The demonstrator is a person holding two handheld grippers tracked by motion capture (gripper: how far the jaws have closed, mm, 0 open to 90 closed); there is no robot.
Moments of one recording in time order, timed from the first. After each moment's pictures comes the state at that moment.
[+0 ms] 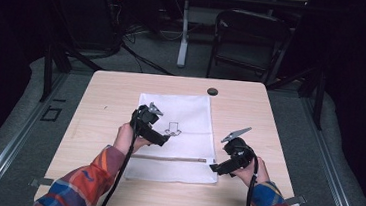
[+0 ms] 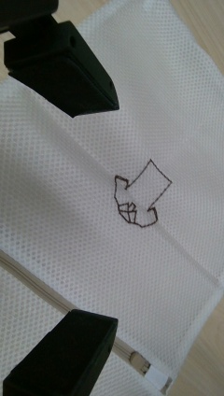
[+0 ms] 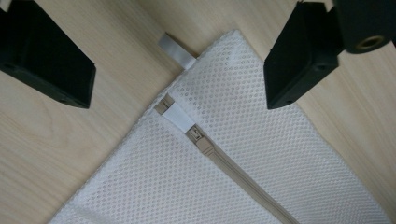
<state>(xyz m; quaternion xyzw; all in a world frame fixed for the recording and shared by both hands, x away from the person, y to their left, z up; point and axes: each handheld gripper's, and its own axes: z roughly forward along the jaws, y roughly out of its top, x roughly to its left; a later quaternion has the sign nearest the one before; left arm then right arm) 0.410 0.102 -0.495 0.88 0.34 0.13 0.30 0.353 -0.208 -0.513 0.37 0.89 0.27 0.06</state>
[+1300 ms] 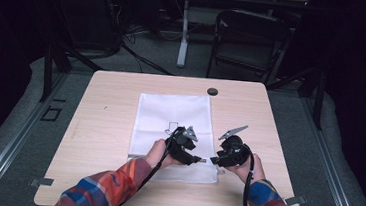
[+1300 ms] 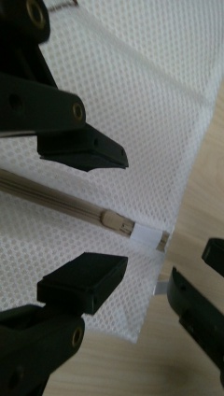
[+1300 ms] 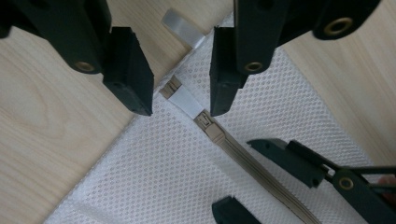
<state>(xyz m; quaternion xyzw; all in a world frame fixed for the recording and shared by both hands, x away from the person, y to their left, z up) 0.389 0.008 -0.543 0.92 0.19 0.02 0.34 0.366 -0.202 -0.525 0.38 0.88 0.28 0.05</state>
